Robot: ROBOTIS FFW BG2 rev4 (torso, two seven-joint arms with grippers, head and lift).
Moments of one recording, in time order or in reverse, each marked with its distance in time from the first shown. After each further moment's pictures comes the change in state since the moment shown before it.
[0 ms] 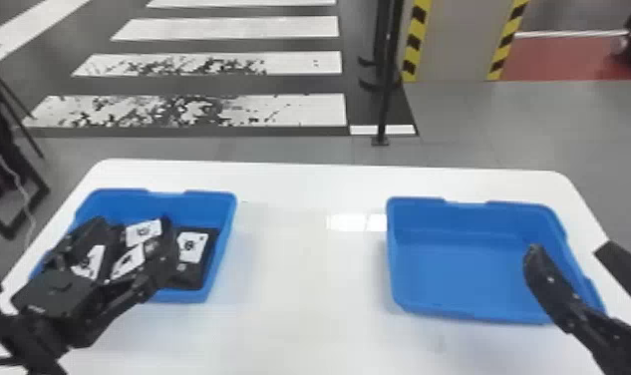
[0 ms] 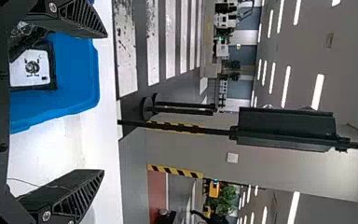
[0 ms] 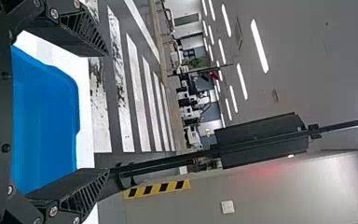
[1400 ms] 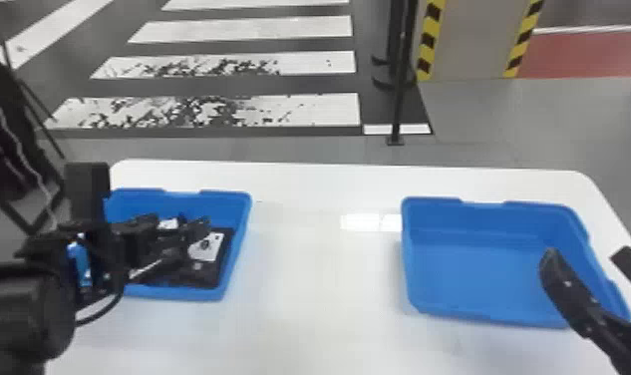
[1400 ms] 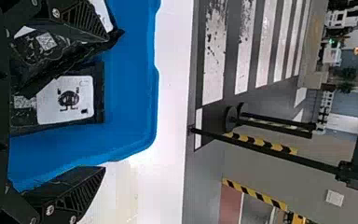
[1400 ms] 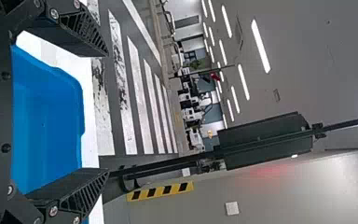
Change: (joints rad) left arm -0.540 0.123 -0.067 0.353 -0.174 0.621 -0.055; right arm -0.017 0.000 0.001 0.032 -0.011 0.000 0.013
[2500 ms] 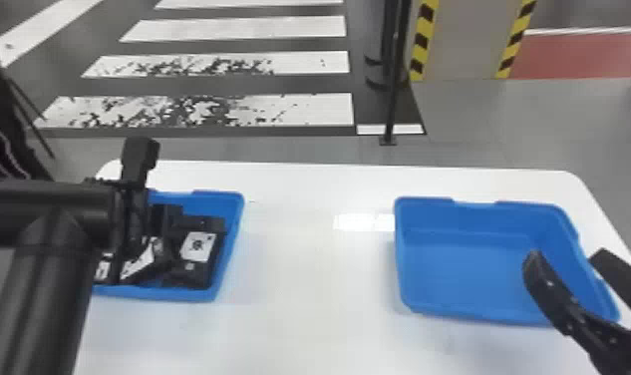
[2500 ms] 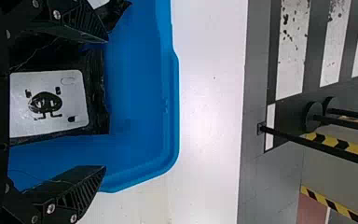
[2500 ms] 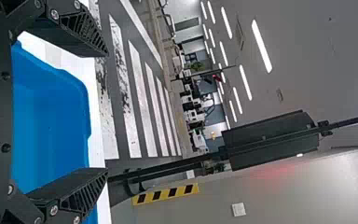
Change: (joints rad) left arm -0.379 0.062 -0.201 0.439 -0.194 0.231 -0.126; right arm -0.026 -0.001 0.007 0.044 -0.018 0.000 0.012
